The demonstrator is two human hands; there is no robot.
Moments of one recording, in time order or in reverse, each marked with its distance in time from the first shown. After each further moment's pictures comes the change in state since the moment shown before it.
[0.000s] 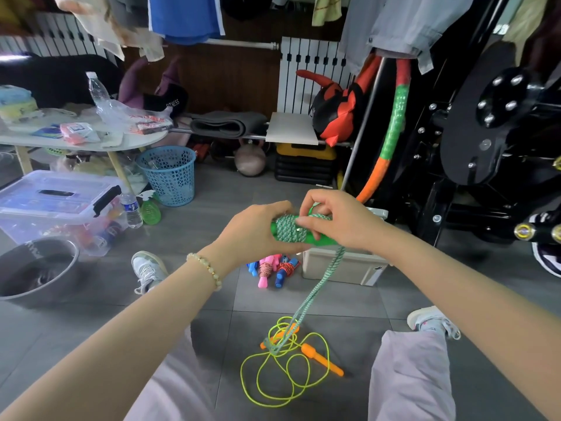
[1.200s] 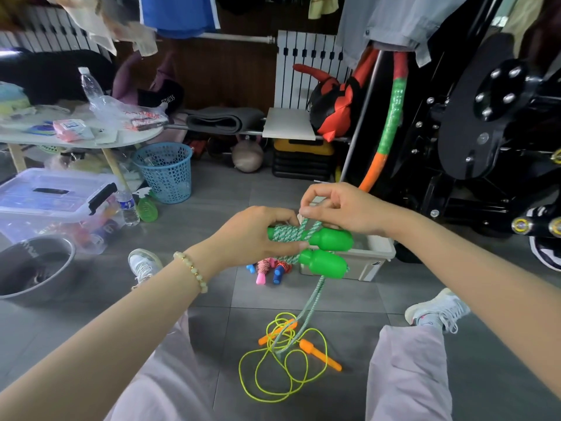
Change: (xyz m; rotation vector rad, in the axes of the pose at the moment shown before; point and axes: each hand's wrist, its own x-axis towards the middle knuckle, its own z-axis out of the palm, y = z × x) left_hand -0.004 0.004 -0.002 -0.040 -0.110 0.122; right_hand 0.002 0.009 -0.019 0.223 -0.193 0.063
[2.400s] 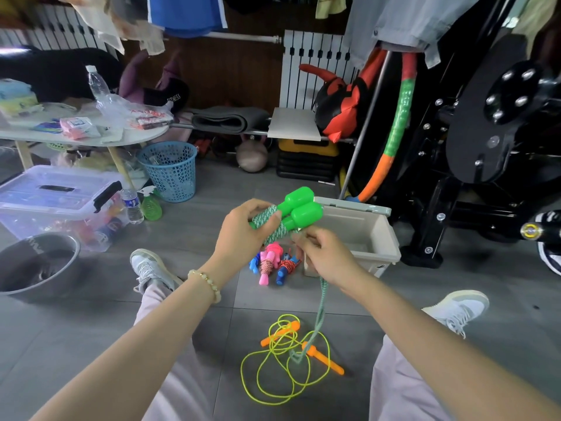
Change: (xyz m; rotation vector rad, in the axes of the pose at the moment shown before) left_hand 0.005 -0.038 0.029 -0.268 0.507 -0.320; right_hand 0.012 0.036 0.084 0.231 0.358 0.184
